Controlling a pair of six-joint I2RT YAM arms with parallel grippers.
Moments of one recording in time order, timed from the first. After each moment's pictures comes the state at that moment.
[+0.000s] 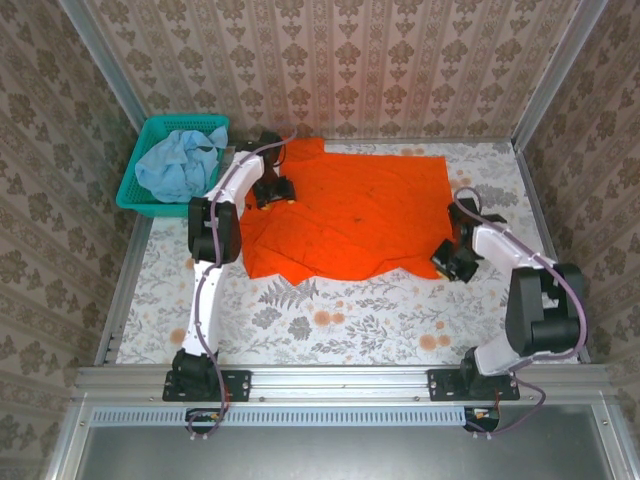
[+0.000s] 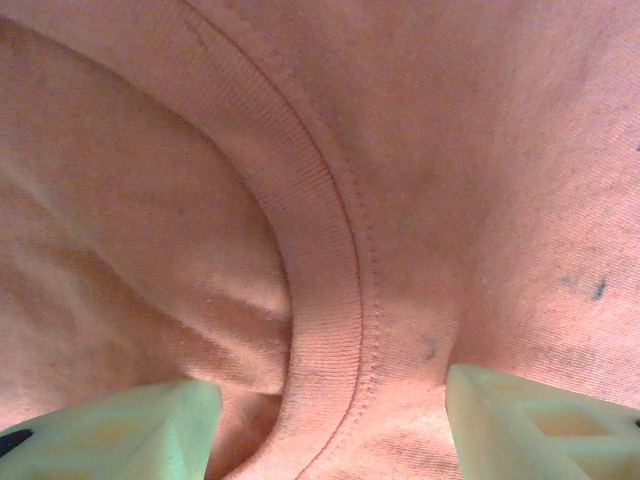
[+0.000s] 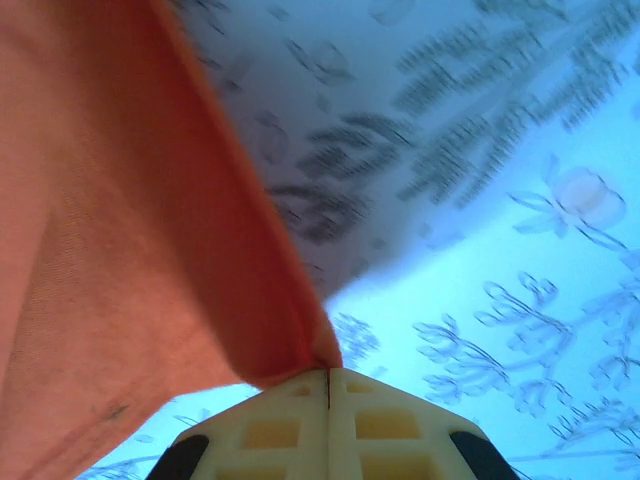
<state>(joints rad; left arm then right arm) -0.31 2.54 2.32 -1.17 0.10 -0.42 0.00 1.46 0.84 -0.85 -0.07 0.79</state>
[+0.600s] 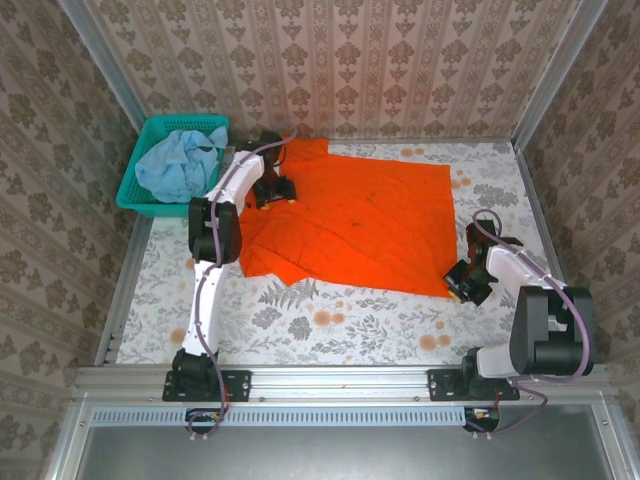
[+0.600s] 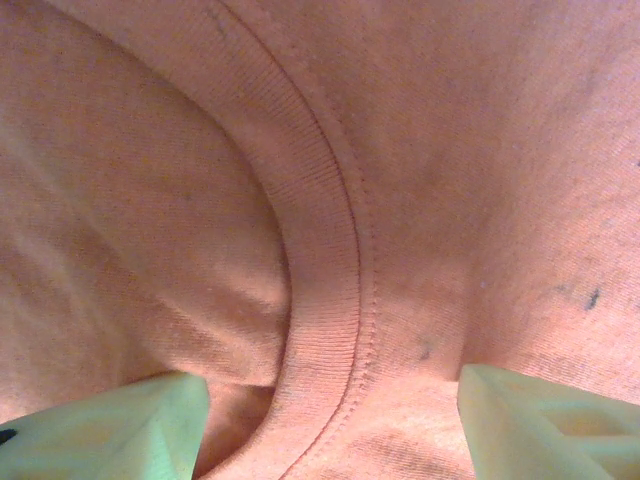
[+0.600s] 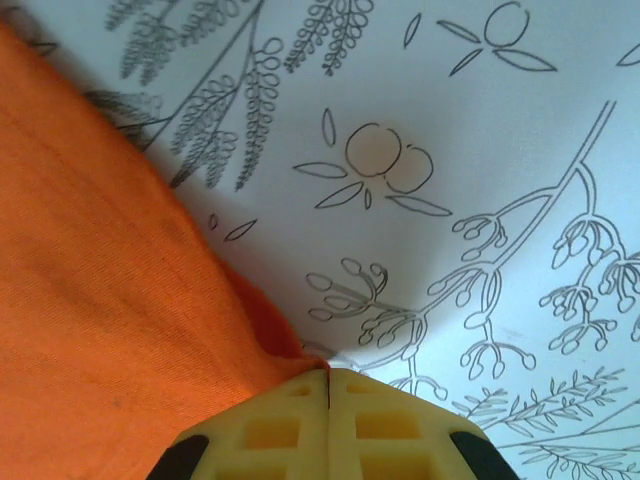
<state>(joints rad) -0.31 2.55 2.34 -1.18 0.11 -0.42 -0.12 1.42 0.72 -0.83 -0.09 0.78</state>
